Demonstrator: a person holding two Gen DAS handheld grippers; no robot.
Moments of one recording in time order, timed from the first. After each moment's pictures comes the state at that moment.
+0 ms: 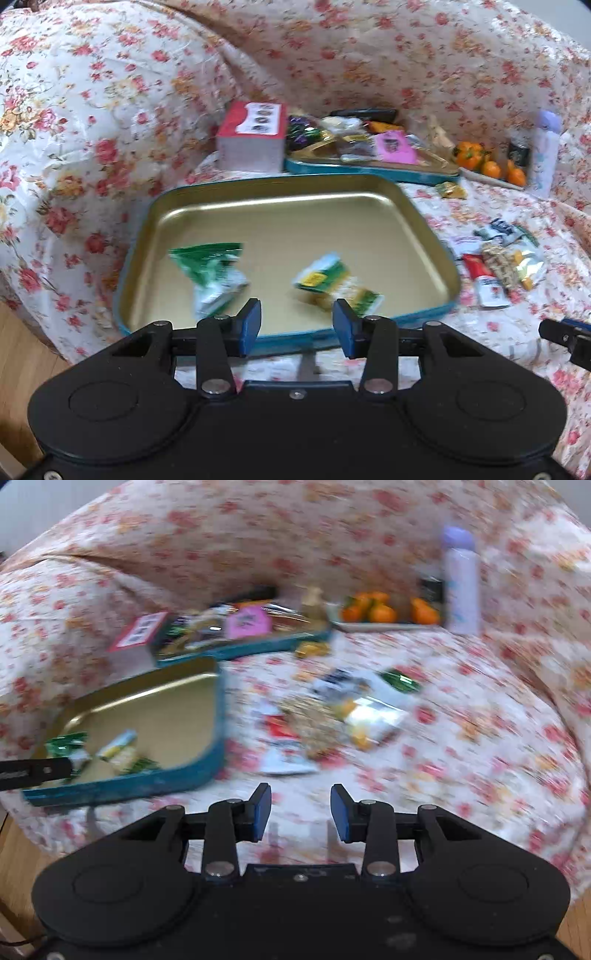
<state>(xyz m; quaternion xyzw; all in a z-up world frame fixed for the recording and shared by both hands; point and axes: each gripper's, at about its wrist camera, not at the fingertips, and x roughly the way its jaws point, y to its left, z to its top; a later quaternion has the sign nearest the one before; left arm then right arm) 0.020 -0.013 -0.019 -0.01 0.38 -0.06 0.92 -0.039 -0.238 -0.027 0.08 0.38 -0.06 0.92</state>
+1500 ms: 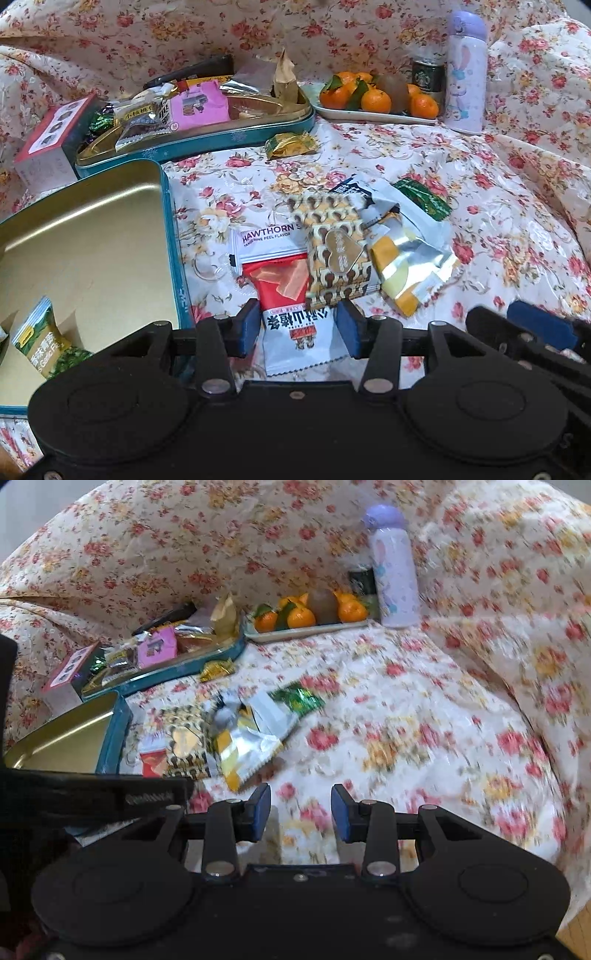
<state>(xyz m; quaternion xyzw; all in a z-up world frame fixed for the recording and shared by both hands) 0.086 -0.208 -0.064 0.06 0.44 -0.14 0.89 -0.002 -0.328 -0.053 0.11 0.36 -0.09 0.92</state>
